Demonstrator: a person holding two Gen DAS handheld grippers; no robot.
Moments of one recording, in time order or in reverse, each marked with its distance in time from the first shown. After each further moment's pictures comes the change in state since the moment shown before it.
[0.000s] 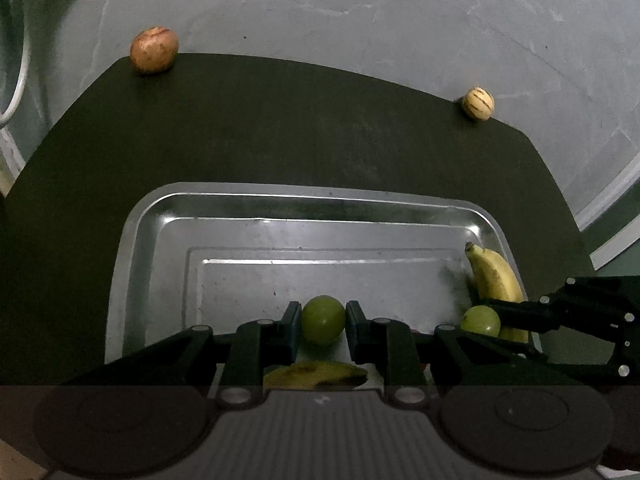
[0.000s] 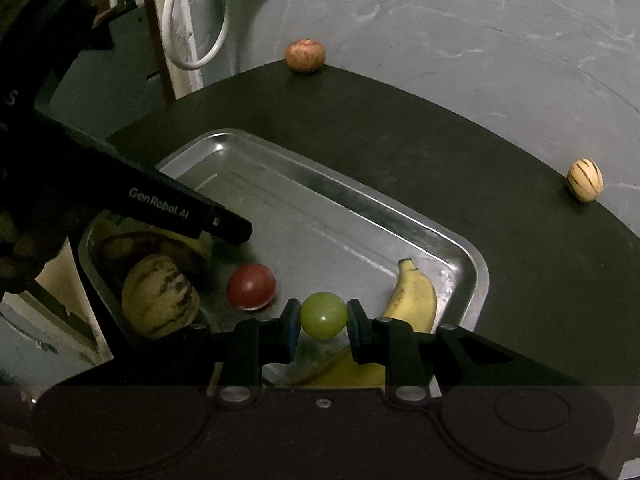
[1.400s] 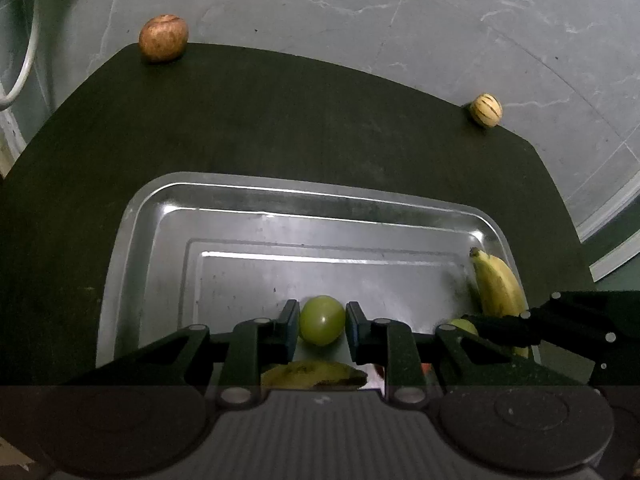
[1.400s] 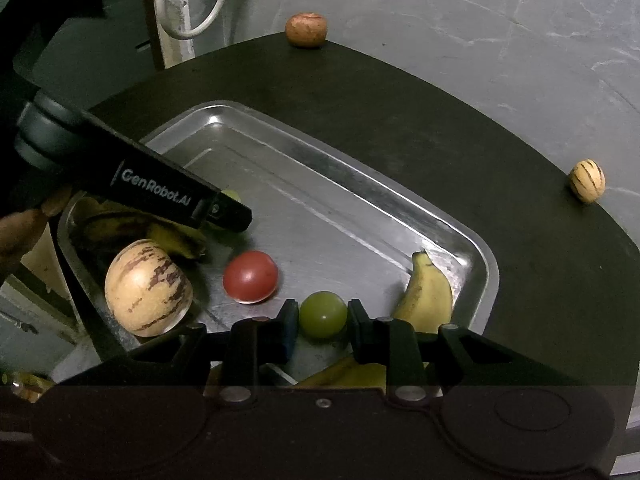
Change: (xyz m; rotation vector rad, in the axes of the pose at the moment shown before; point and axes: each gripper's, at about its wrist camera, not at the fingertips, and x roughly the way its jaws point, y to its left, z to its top) left arm 0.005 0.007 0.000 -0.036 -0.009 -0.025; right arm 0.017 0.016 0.001 -0.034 0.058 -0.066
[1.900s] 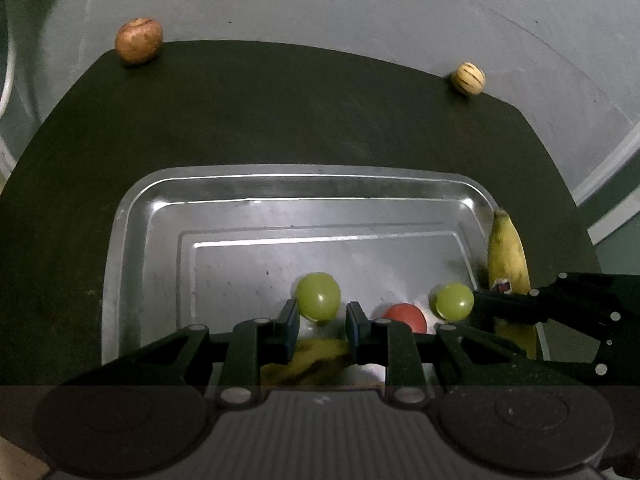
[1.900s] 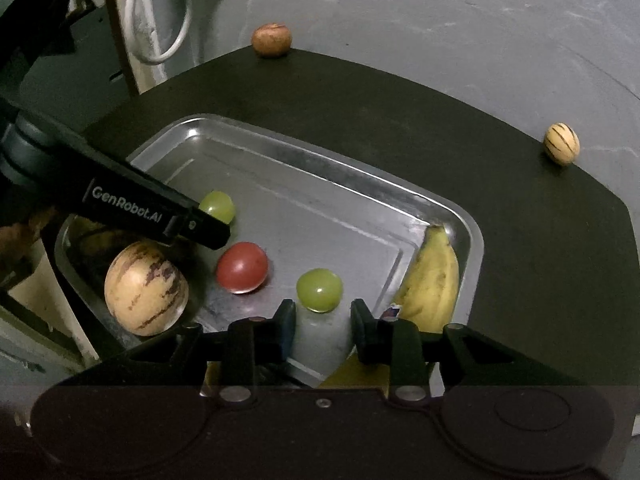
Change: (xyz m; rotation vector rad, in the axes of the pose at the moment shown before) left arm -0.003 -0.010 -0.002 0.100 0.060 0.003; right arm -0.009 -0.007 -0.018 0.170 -0.035 -0.016
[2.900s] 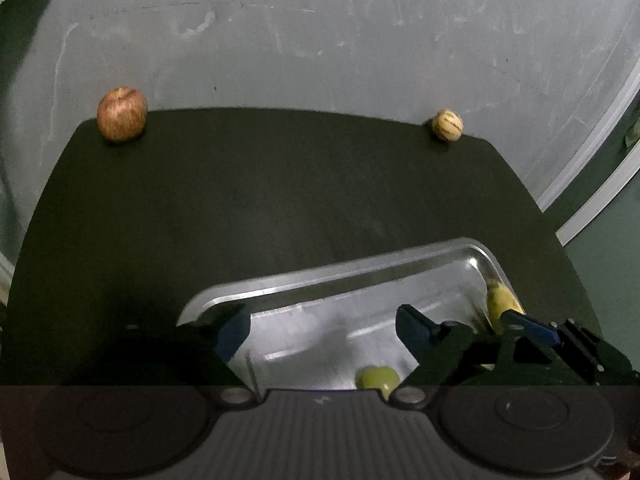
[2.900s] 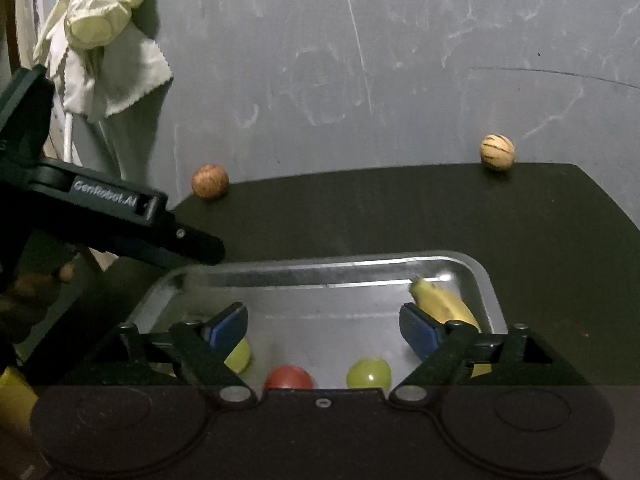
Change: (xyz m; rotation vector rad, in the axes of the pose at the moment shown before) left arm -0.018 0.057 0.059 0.124 -0.090 -0.117; right arm -0.002 0.016 -0.006 0.378 -0.401 -0.063
